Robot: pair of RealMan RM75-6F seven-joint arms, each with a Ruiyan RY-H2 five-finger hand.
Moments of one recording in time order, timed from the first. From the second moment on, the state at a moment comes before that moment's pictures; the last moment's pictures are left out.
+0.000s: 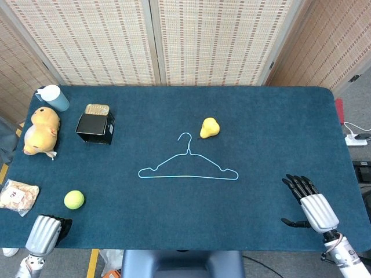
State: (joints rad) left arm -0.07 -1.61 0.08 -0.90 1.74 1.71 -0.18; right arm 0.17 -1.28 -0.08 -1.27 -1.68 1.41 0.25
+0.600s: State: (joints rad) left arm -0.09 -1.82 0.07 -0.55 1.68 1.63 -0.30; right arm 0.17 -1.29 -0.08 -1.28 -1.66 1.38 0.23
